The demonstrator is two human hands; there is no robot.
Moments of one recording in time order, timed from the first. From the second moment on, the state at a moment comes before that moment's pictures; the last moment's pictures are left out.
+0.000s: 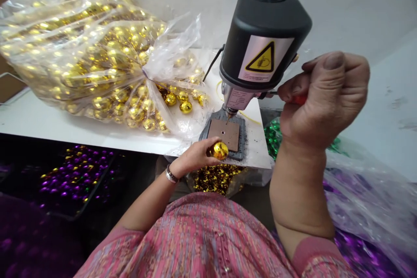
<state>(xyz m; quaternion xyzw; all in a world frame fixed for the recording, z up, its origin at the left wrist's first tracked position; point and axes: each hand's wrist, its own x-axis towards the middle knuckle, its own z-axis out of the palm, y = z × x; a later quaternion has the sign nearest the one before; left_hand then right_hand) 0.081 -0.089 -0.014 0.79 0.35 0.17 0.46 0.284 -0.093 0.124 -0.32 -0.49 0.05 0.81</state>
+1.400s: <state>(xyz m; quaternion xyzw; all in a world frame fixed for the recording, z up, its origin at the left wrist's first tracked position) 0.073 -0.021 -0.019 0.47 0.39 0.31 0.73 0.286 -0.096 0.123 -0.32 -0.50 0.04 0.80</state>
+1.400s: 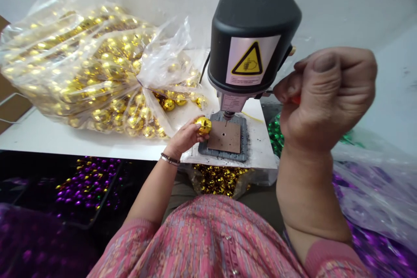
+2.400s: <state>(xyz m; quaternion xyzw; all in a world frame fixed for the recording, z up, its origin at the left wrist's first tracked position) 0.131 -0.035 -0.016 0.73 0.47 0.19 0.45 0.310 -0.044 0.165 -0.34 -0.45 0.25 0.79</state>
